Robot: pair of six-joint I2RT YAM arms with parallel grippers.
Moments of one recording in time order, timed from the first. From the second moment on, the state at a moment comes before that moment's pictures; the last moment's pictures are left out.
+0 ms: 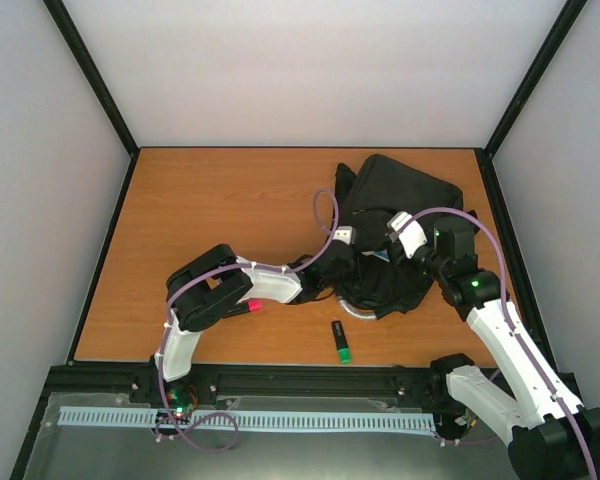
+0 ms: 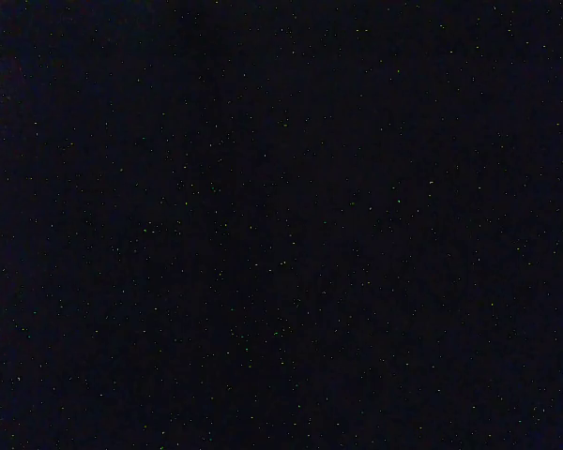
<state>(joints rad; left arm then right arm) -0.99 2.04 1.13 0.39 -0.15 -0.80 0.26 0.86 0.74 -0.47 -0.27 -0.48</state>
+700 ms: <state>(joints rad) -1.01 1.64 0.73 0.44 0.10 -0.78 0.25 0.86 0.72 -0.46 -0.28 -0.50</state>
